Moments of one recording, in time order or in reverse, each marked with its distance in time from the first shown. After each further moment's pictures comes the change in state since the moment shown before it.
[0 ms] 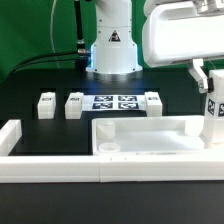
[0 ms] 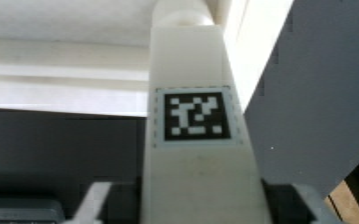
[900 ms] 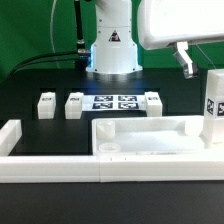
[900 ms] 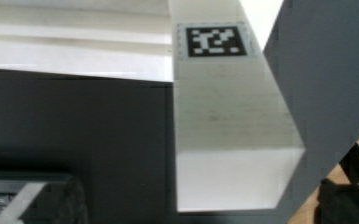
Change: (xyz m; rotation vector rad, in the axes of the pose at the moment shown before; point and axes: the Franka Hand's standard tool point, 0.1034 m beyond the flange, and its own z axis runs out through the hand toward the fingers) arm 0.019 0.008 -0.019 0.001 -0.011 0.004
